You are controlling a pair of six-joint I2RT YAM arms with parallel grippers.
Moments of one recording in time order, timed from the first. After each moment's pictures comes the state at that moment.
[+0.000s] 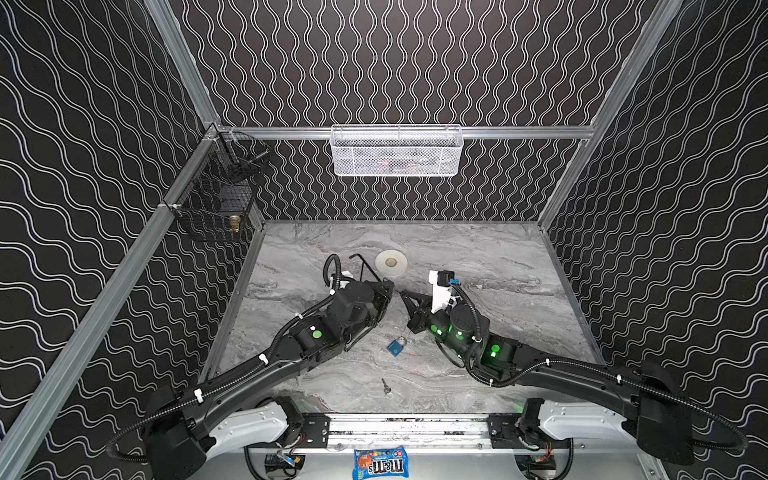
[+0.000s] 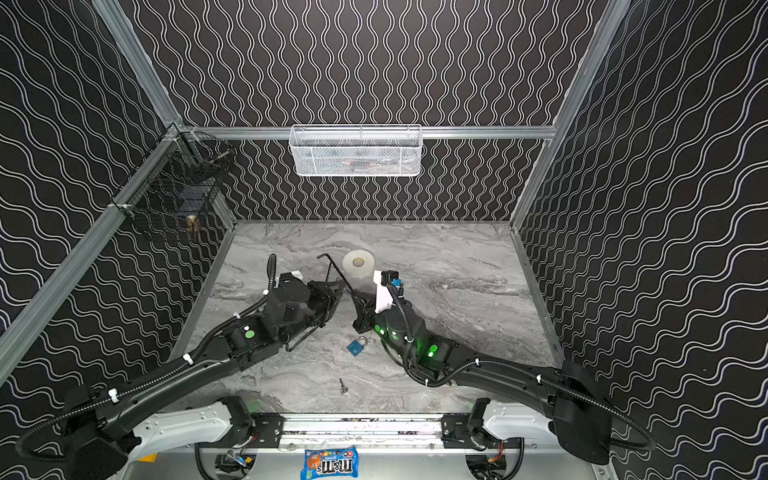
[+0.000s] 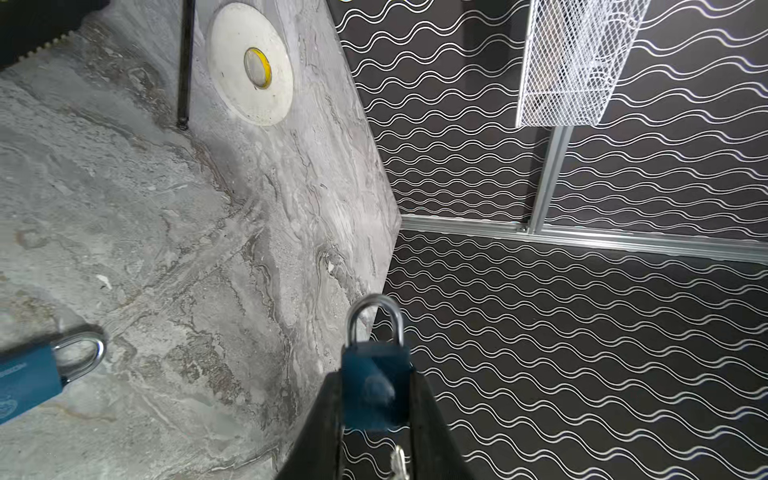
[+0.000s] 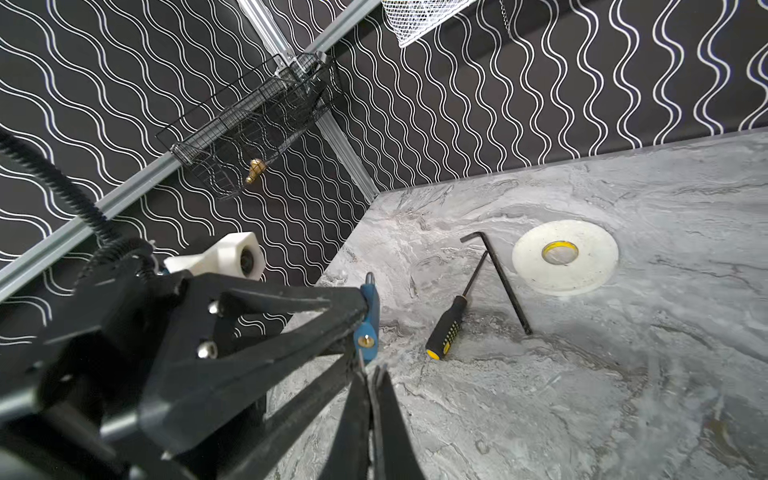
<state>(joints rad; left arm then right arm) -0.88 1.09 0.87 -0.17 -0.30 -1.61 1.06 1.20 0.71 0.37 0.32 0.59</state>
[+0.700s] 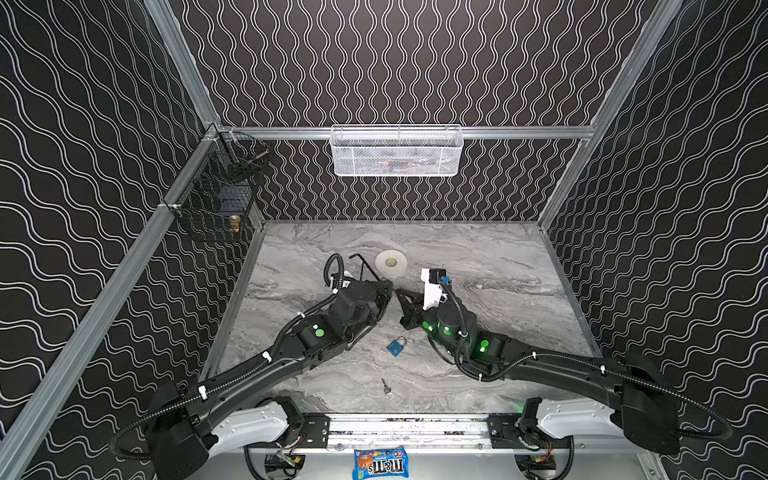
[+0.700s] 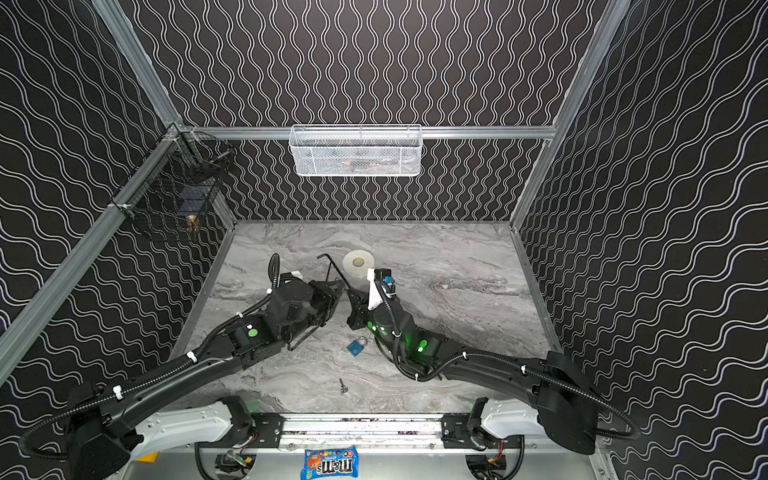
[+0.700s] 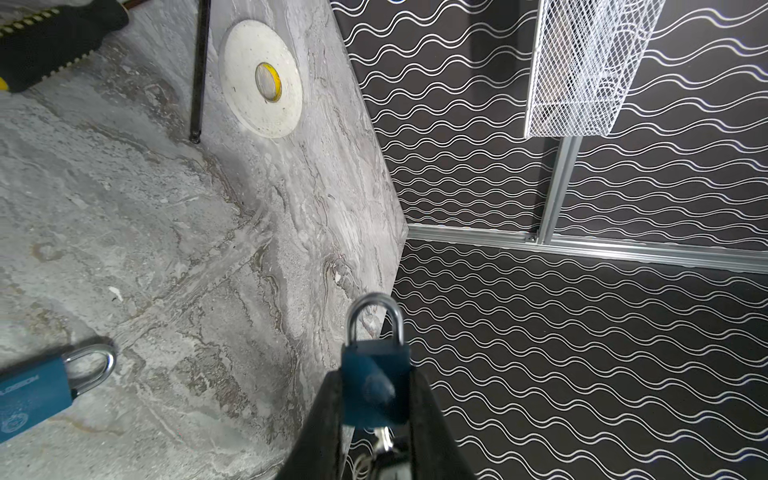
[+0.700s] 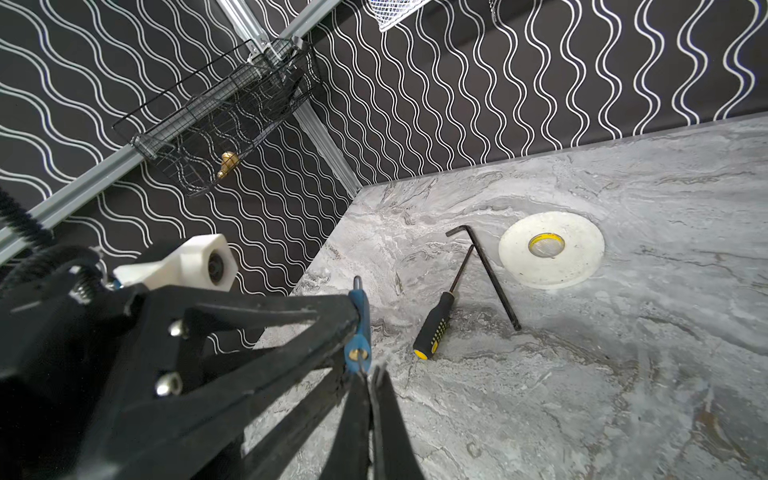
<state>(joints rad) -0.88 1.10 0.88 -0.18 -0.33 -1.60 1.06 1.29 0.77 0.35 0.37 0.61</state>
